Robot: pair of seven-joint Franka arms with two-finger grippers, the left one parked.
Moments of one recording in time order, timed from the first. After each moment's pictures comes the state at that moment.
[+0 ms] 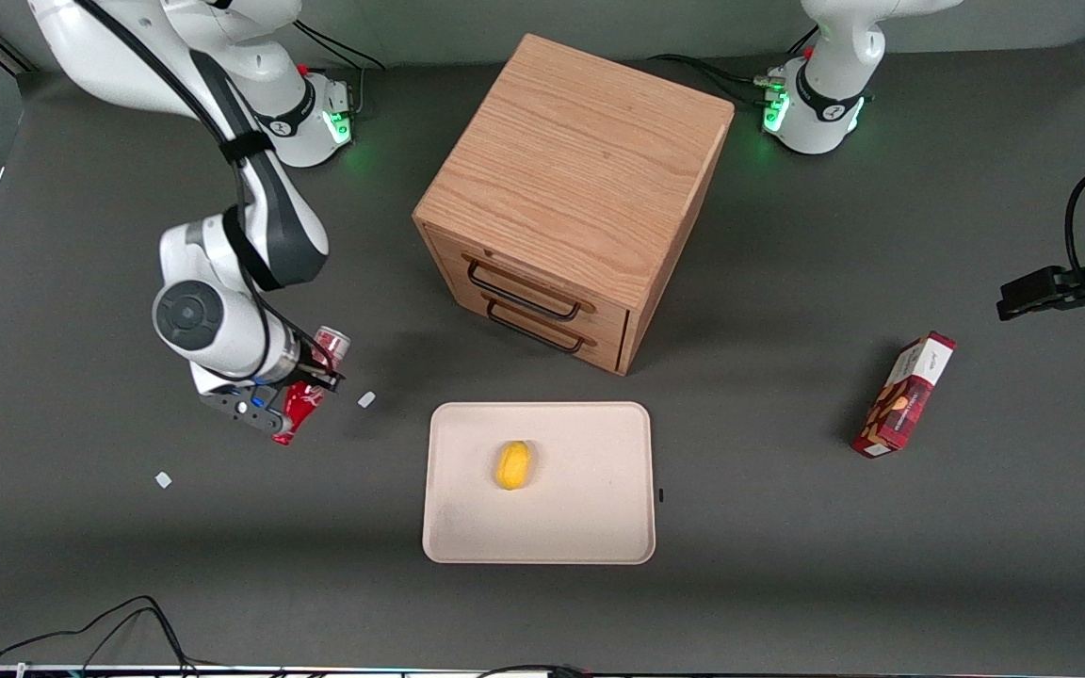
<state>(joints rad) 0.26 0.30 0.00 -1.90 -0.03 2.08 0.70</state>
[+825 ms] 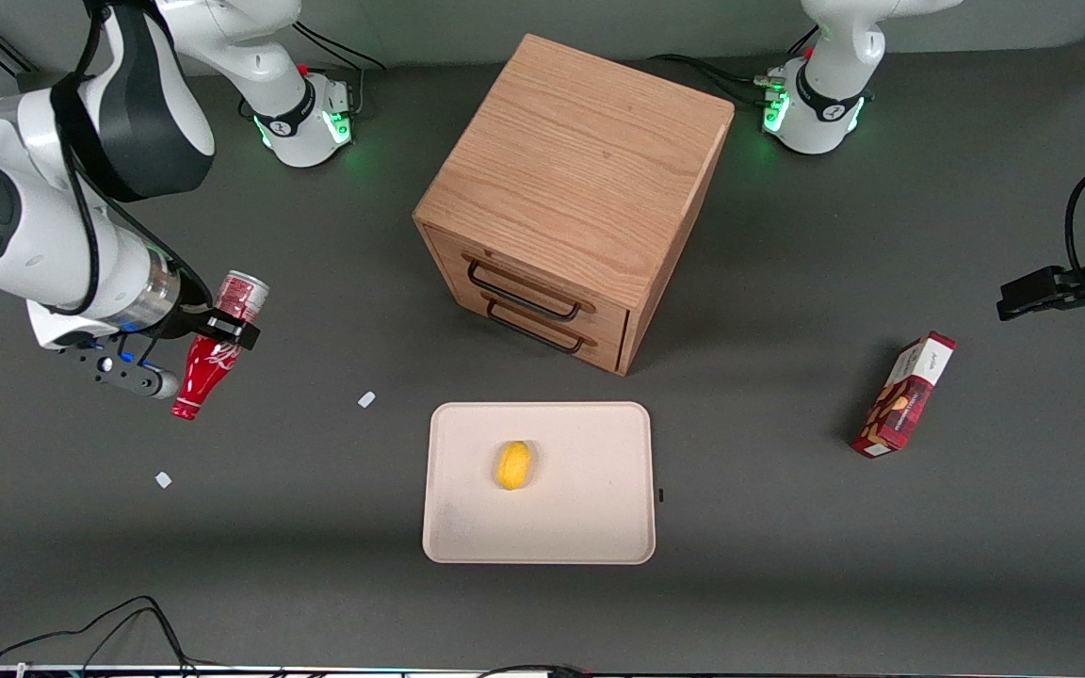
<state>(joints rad) 0.22 0.22 -0.01 -1.54 -0.02 1.63 0.59</state>
